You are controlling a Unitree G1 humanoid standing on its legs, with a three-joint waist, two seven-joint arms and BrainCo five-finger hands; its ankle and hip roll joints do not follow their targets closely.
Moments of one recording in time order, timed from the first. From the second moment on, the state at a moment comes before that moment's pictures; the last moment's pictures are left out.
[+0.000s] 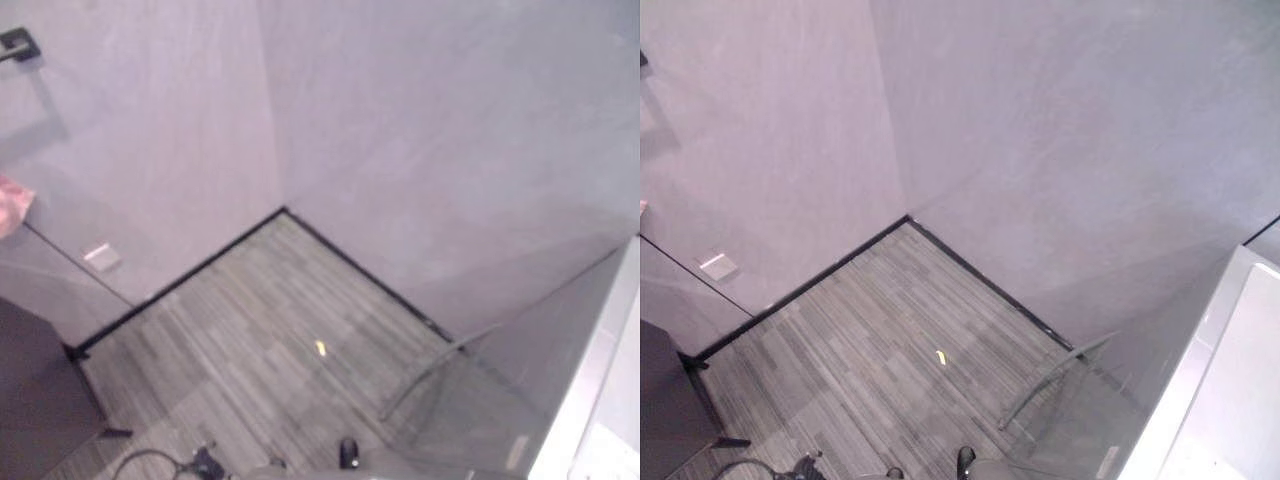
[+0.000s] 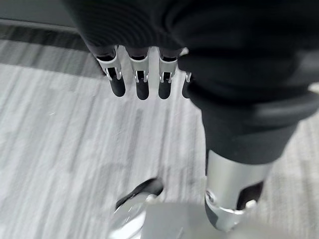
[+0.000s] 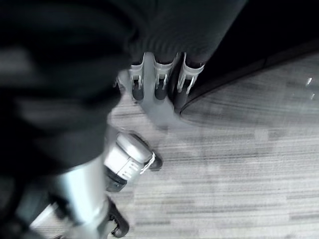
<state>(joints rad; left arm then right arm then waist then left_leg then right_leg) -0.04 0.25 -0.30 1.34 0.23 -0.05 0.19 0.17 -0.27 0.47 1.15 -0.23 -0.12 -0.10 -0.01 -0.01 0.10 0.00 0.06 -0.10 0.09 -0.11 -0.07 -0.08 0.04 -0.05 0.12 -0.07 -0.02</state>
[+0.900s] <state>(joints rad) -0.10 0.30 -0.33 1.30 0.22 -0.04 0.19 -0.02 -0.30 0.30 1.19 -0.15 -0.06 -0.16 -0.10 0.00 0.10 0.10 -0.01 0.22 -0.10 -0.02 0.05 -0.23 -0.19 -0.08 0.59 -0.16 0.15</state>
